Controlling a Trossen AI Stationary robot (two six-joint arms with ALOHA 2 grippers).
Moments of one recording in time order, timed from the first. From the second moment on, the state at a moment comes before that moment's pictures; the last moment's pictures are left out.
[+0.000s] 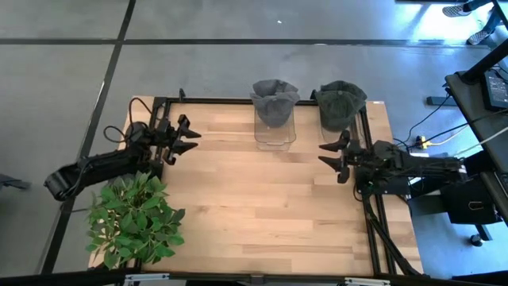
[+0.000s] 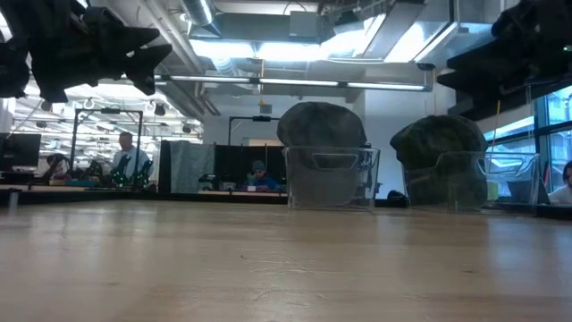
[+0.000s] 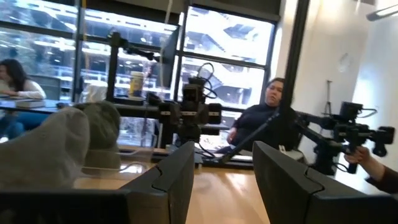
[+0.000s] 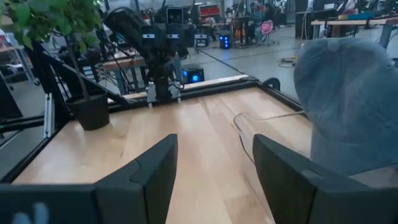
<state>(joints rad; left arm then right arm) 0.81 0.74 0.01 1.17 0.89 -0.48 -0.04 0.17 0.14 -0.01 0.15 0.13</state>
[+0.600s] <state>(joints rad) 0.87 0.67 0.01 1.14 0.74 -0.60 -0.04 0.00 0.12 -0.16 0.25 0.18</state>
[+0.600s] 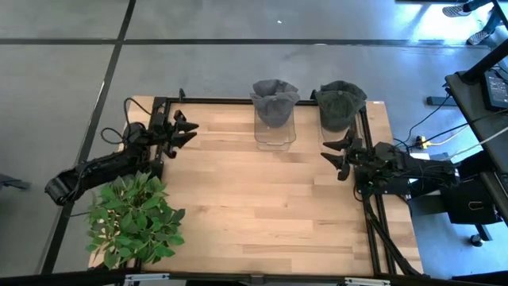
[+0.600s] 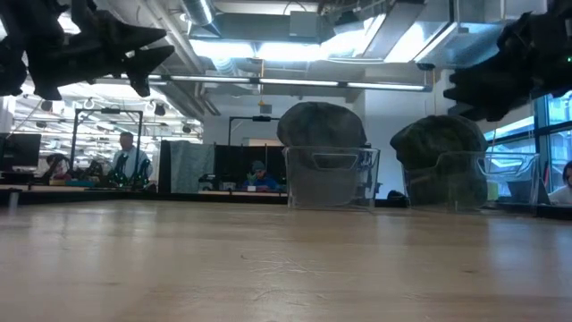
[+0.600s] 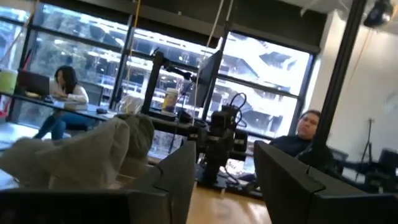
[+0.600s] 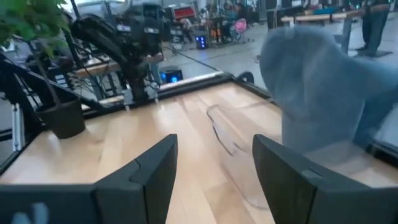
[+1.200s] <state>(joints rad) 0.46 0.61 0.01 0.88 0.36 -0.35 -0.04 0.00 0.09 -0.22 0.32 0.23</state>
